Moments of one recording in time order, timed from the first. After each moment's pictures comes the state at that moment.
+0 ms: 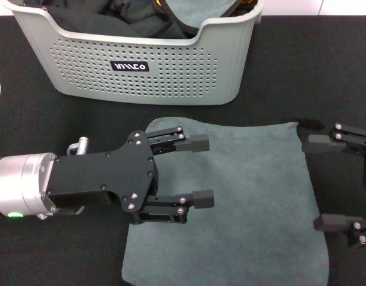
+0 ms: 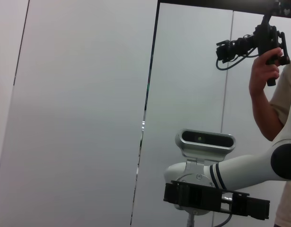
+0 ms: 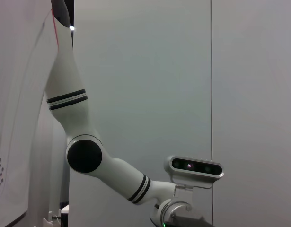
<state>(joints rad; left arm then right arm) -0.35 -2.05 1.22 0.61 1.37 1.86 -1.10 0.34 2.02 -1.06 -0.79 -1.45 -2.02 1.10</state>
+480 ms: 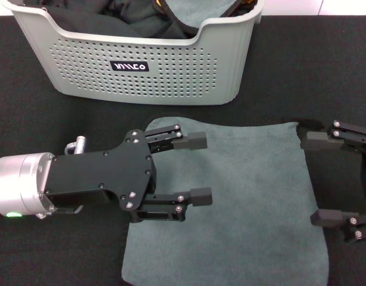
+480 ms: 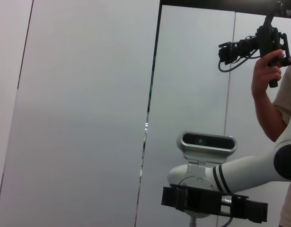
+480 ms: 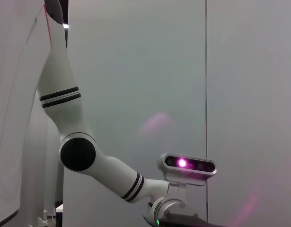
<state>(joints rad) -0.34 -2.05 1.21 0.60 1.37 1.86 -1.09 0.34 2.02 -1.06 -0.79 -1.45 -2.01 1.10</state>
